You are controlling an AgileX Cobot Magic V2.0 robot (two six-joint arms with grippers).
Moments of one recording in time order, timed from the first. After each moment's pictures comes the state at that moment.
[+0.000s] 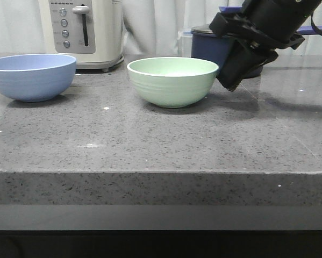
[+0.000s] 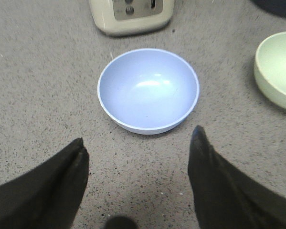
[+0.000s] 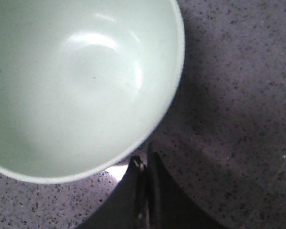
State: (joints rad) left arm -0.26 0.98 -1.05 0.03 0.81 0.03; right arm 0.27 1.65 -1.26 0.49 0.72 -0.49
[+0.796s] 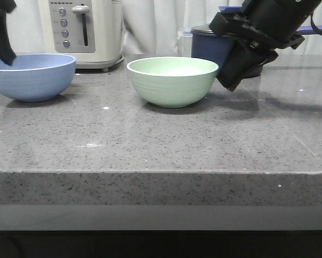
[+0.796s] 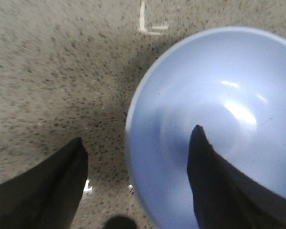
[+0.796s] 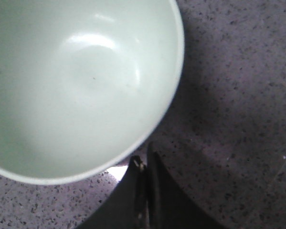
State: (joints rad) left arm -0.08 1.71 -1.46 -0.14 0.95 0.07; right arm 0.27 1.65 -1.26 0.49 0.72 -0.49
